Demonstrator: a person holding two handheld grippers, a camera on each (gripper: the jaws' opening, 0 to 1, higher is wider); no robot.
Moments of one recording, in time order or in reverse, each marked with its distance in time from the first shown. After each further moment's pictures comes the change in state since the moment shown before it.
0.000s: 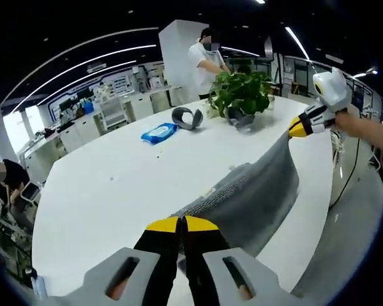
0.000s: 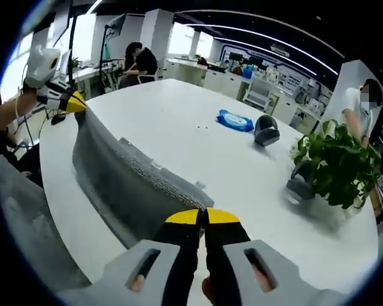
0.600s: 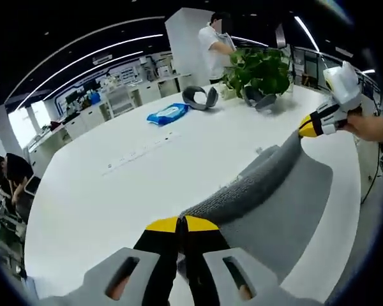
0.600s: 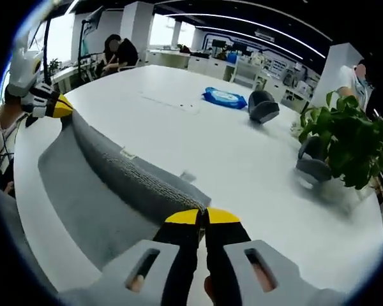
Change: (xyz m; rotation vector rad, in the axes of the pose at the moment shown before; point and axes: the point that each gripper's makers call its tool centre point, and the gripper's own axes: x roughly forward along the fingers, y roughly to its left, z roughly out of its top) left arm 0.088 0.017 -0.047 0.010 0.061 0.071; right arm 0.091 -0.008 -0.042 0.092 0.088 -0.084
